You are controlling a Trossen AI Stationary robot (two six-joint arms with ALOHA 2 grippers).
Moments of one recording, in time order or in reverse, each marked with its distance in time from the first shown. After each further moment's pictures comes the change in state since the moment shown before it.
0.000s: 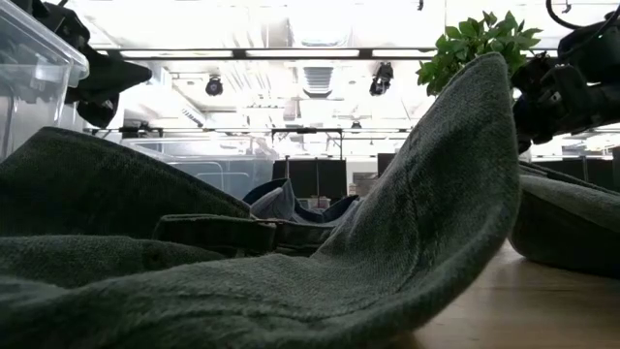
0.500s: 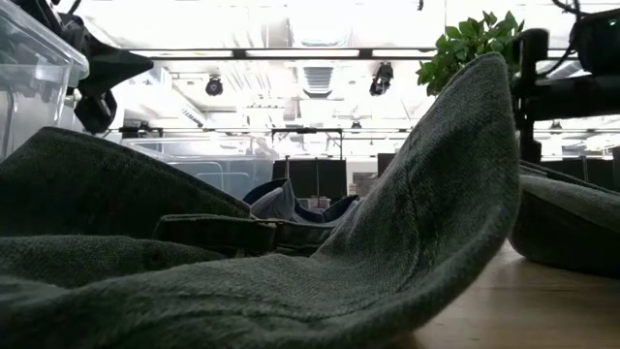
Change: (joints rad) left arm 0.000 0.000 0.000 0.081 -0.056 -0.282; right arm -0.001 0.000 0.001 0.164 0.148 1.158
